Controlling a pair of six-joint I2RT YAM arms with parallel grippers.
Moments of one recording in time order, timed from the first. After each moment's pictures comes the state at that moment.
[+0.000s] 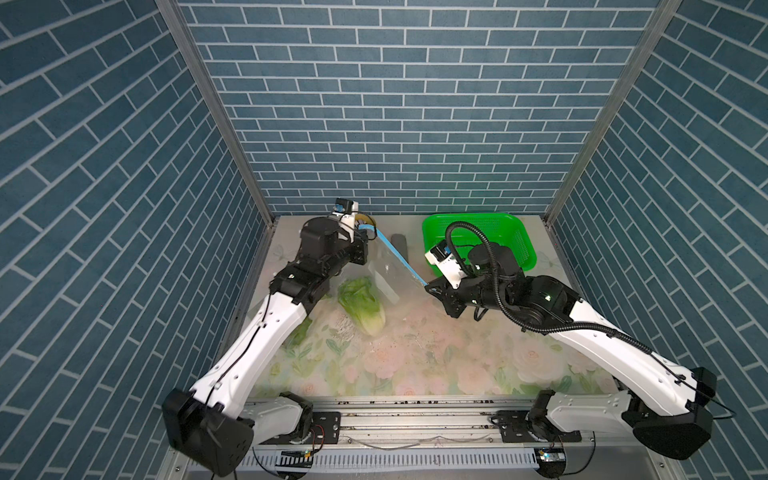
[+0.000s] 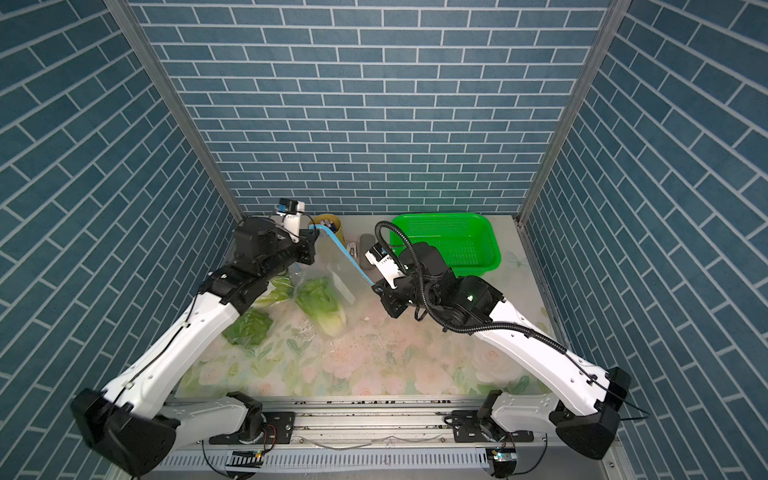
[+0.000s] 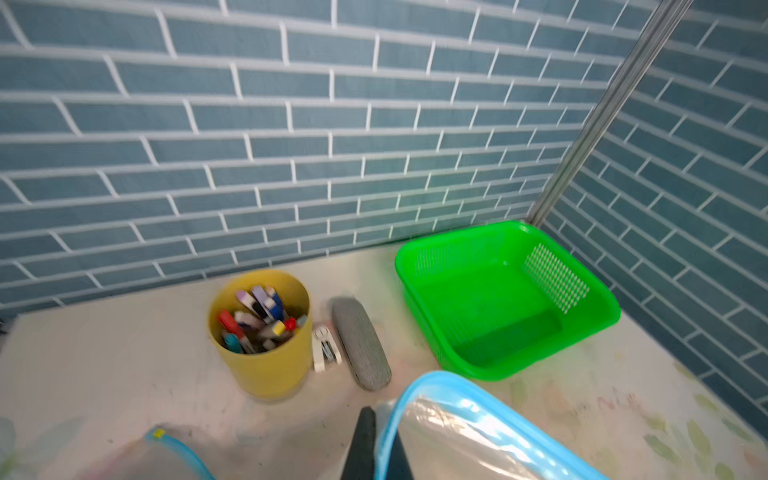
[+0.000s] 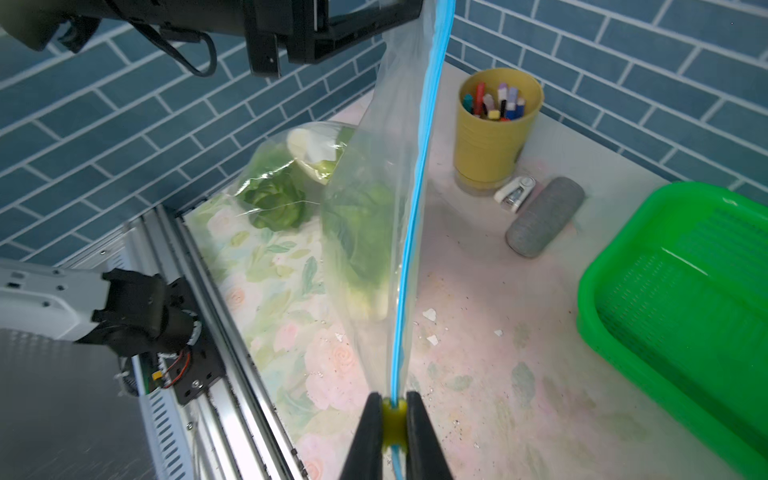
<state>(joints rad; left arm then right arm) -0.43 1.29 1.21 -0.30 0.04 -0.17 0.94 1.21 1.34 -0.76 -0.05 0.12</state>
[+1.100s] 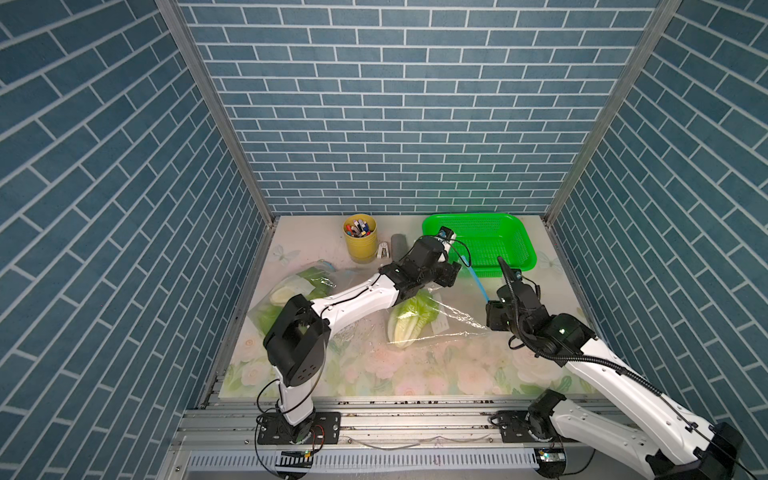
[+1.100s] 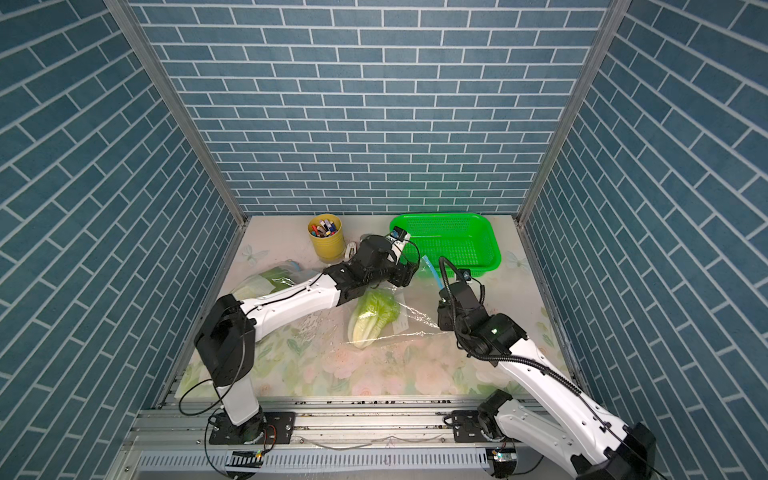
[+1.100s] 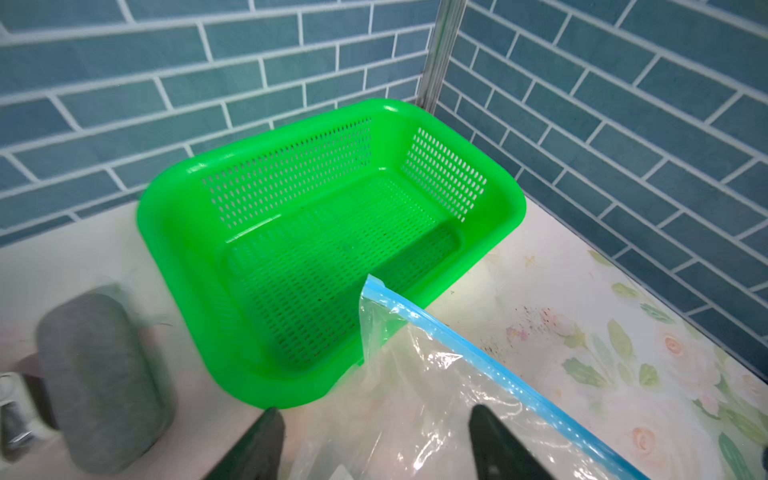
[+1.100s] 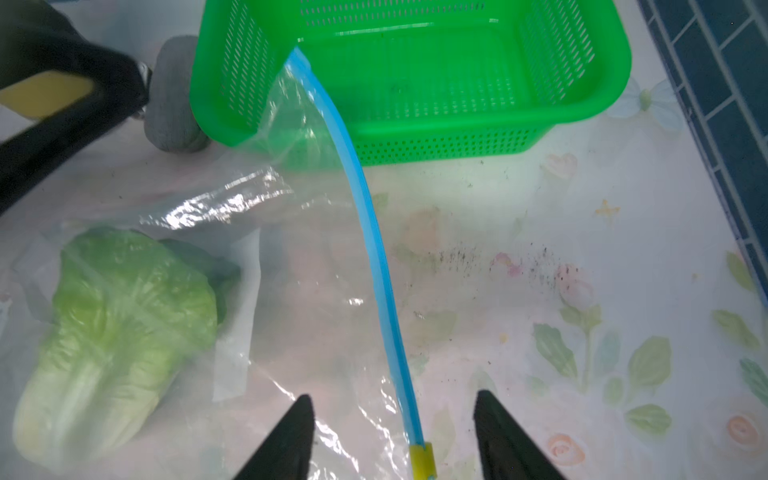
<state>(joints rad) -0.83 1.77 1.42 -0.12 -0.08 -0.20 0.67 0.93 0.88 -0.80 0.38 0.51</state>
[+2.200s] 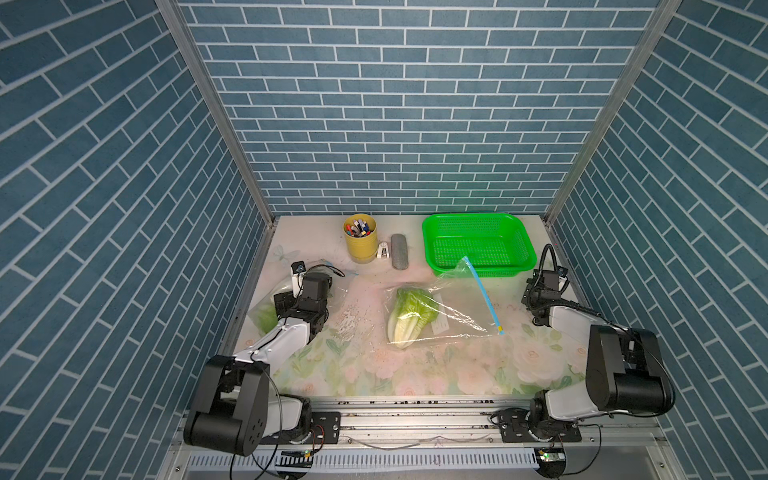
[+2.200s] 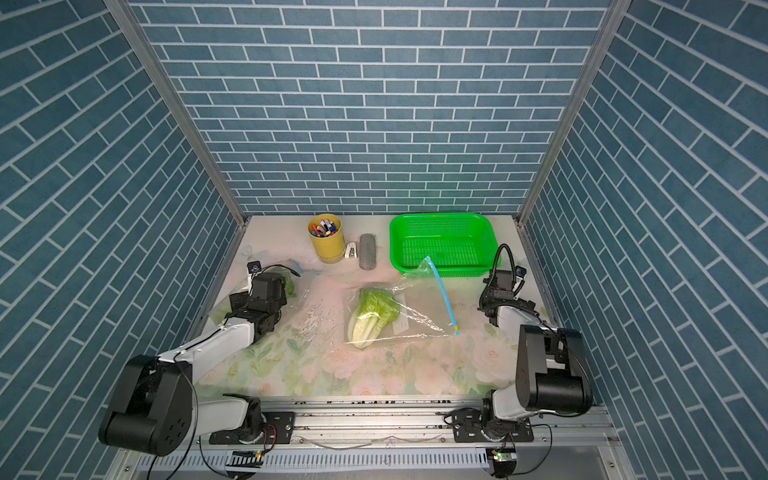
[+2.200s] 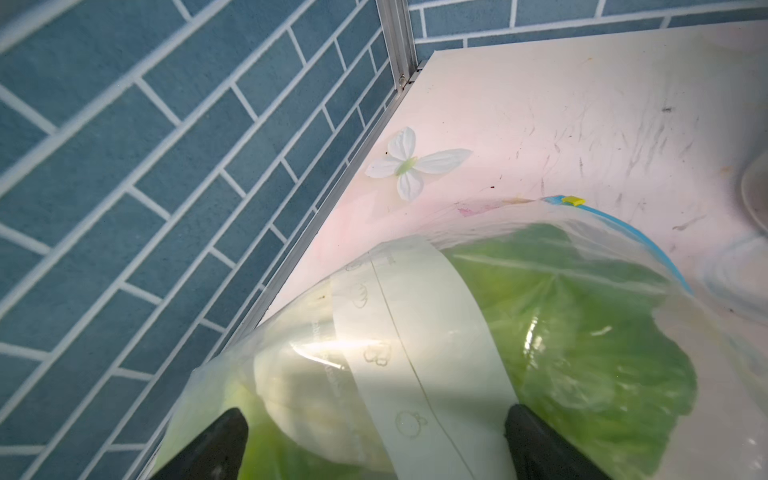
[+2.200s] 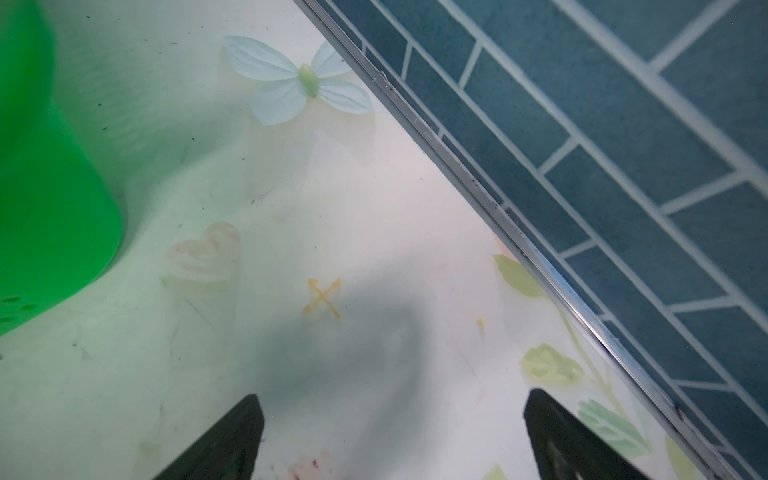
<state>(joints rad) -0.18 1.32 0.55 0.06 -0.73 -0.20 -0.03 1.48 0.64 0.01 0.52 0.30</state>
